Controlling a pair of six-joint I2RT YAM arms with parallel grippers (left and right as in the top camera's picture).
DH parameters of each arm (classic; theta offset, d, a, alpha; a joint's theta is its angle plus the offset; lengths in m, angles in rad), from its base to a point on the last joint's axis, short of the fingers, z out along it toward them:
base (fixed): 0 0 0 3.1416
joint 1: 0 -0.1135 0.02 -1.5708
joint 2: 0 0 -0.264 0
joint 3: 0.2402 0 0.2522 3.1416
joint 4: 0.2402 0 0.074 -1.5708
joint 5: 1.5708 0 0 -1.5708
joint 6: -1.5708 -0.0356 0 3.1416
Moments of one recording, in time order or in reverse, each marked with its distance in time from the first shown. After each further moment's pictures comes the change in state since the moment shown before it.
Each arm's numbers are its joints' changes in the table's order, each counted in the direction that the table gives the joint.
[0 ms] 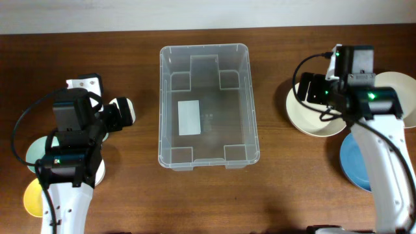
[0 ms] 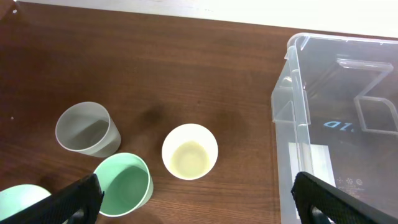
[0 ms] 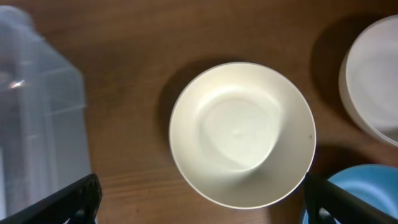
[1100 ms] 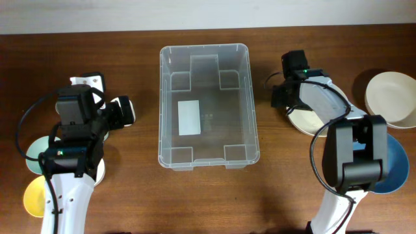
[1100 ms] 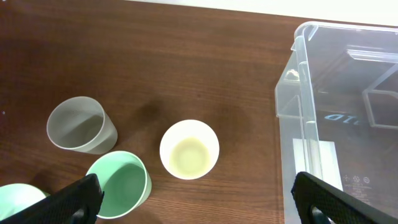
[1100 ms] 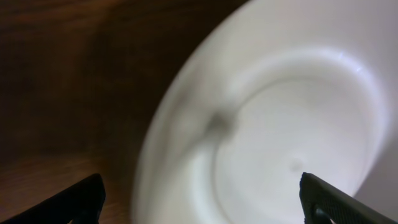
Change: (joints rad) left arm 0.000 -0.051 0.002 -0.010 0.000 0.000; right arm -0.082 -0.577 0.030 -0.171 0.167 -0.065
